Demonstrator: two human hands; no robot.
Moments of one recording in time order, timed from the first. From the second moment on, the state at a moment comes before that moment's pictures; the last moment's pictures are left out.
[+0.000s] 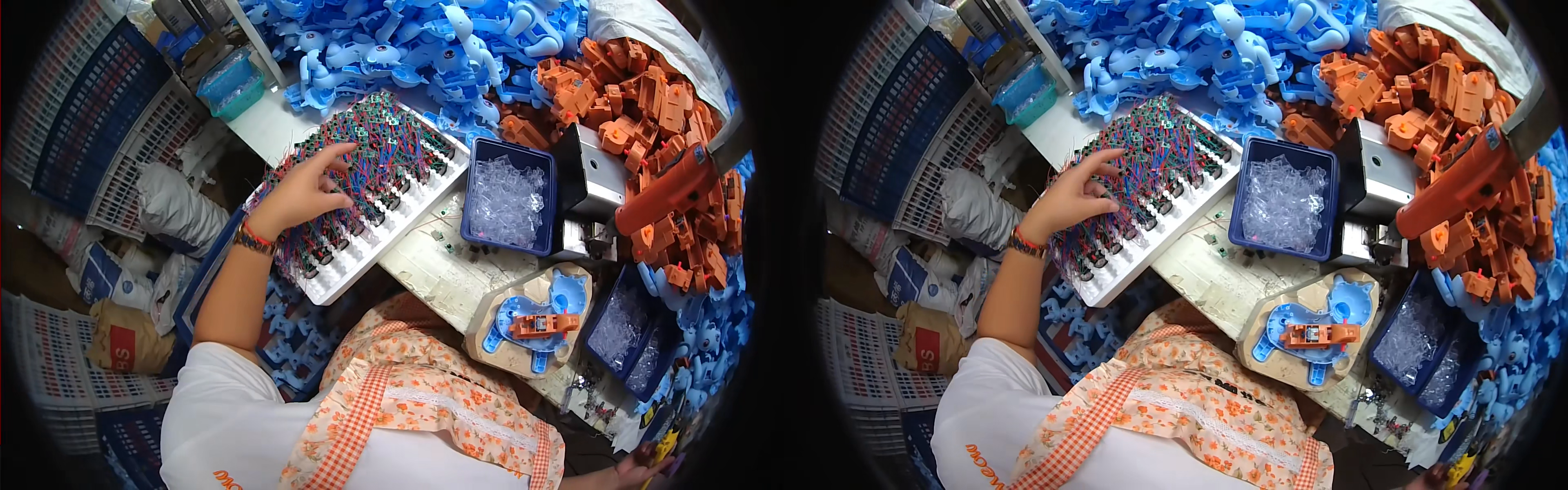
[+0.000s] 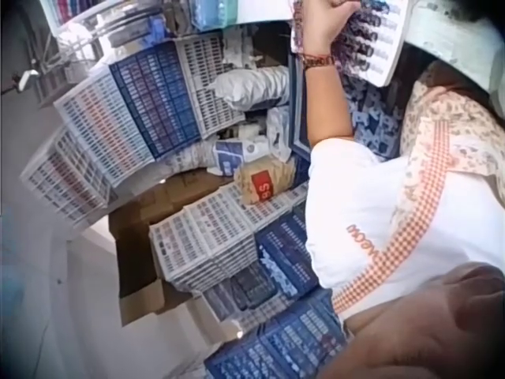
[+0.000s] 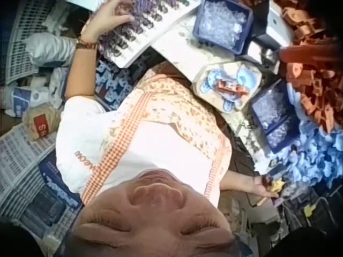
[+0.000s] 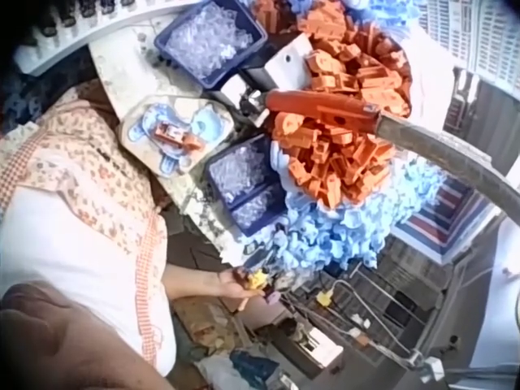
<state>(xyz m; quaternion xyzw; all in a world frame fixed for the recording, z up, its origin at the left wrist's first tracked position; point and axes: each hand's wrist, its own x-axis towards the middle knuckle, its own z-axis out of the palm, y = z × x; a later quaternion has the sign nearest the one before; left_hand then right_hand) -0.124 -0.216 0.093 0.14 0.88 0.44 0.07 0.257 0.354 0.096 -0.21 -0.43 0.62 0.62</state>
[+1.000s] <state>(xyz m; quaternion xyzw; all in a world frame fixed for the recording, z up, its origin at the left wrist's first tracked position) -0.062 -0.151 0.094 0.11 0.48 0.85 0.17 0.242 0.312 0.077 0.03 -0.52 0.79 0.32</state>
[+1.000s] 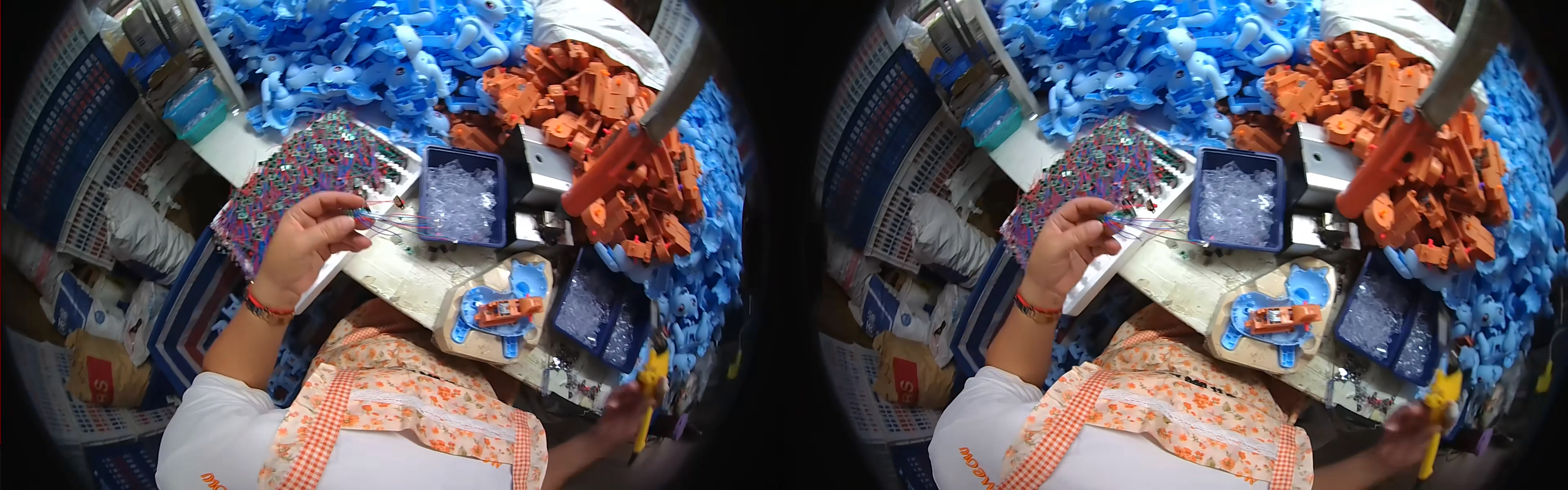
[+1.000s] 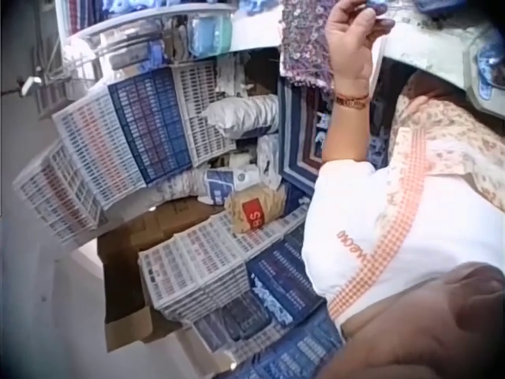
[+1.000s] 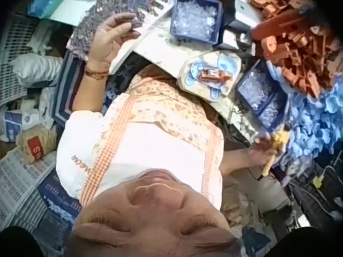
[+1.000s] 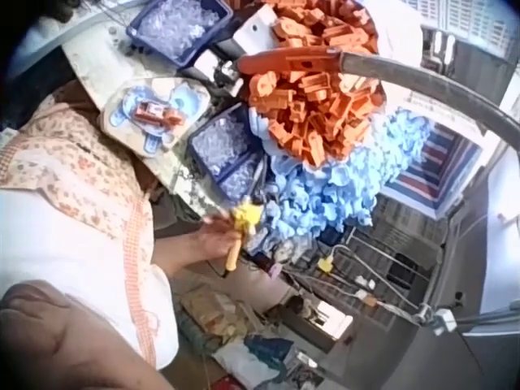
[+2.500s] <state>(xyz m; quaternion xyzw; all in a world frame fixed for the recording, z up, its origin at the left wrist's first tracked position) -0.050 -0.069 0.086 0.30 0.67 0.65 0.20 0.081 0.151 0.088 0.12 -0.76 0.58 0.25</state>
